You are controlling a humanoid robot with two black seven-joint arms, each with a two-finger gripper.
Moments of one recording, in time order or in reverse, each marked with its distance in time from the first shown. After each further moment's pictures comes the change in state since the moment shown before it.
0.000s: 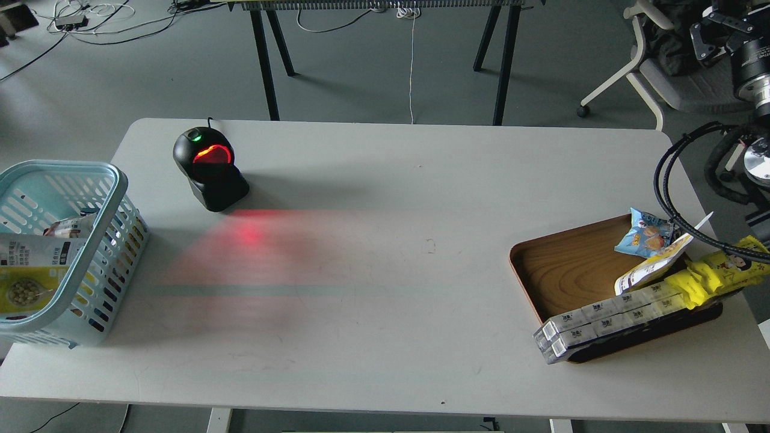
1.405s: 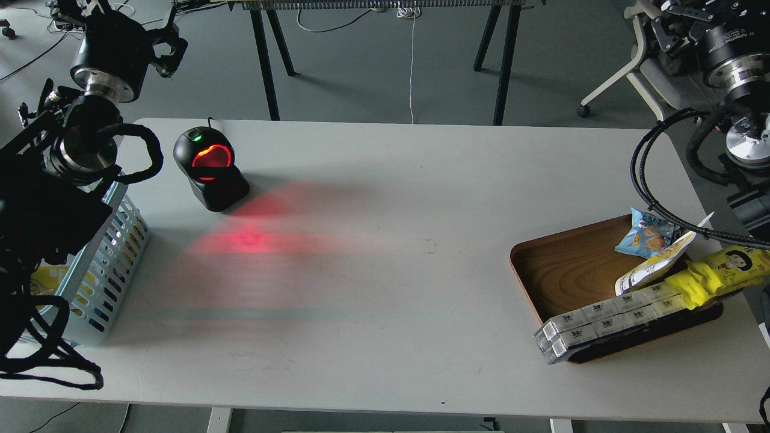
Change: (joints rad) left arm 0.095 -1.012 -0.333 0.893 -1.283 -0.325 0.191; right arm 0.050 0.053 0.005 -0.004 0.007 -0.009 -0.139
